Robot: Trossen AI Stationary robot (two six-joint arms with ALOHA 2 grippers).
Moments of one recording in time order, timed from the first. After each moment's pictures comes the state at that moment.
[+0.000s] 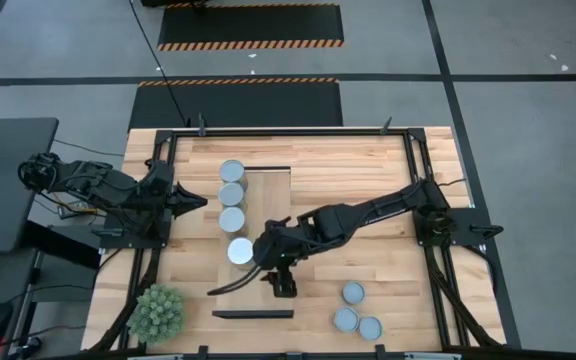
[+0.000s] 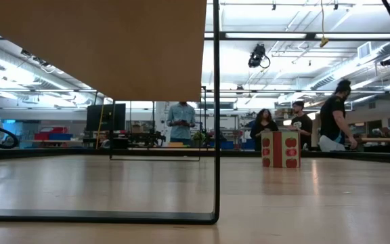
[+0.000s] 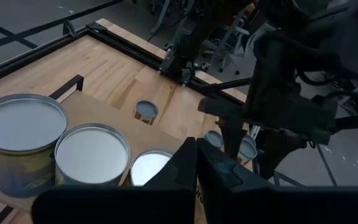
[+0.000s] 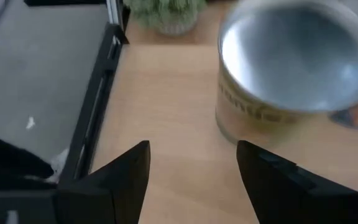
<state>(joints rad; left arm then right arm) -0.39 0.70 1.03 -0.66 -0.44 -0.63 0.29 2.08 2.08 -0.82 -0.04 0.23</state>
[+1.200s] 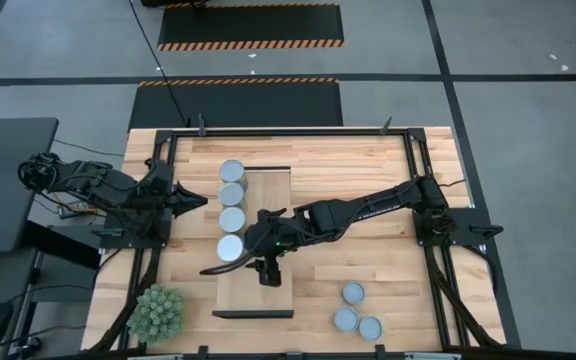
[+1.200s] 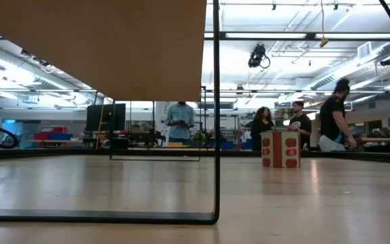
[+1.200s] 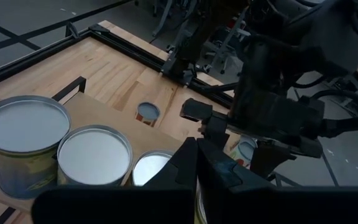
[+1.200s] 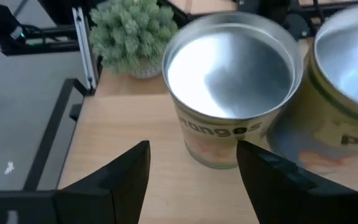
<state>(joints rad) -0.39 0.70 1.03 -0.66 -0.45 -0.63 0.25 2.08 2.01 -0.61 0.03 0.23</state>
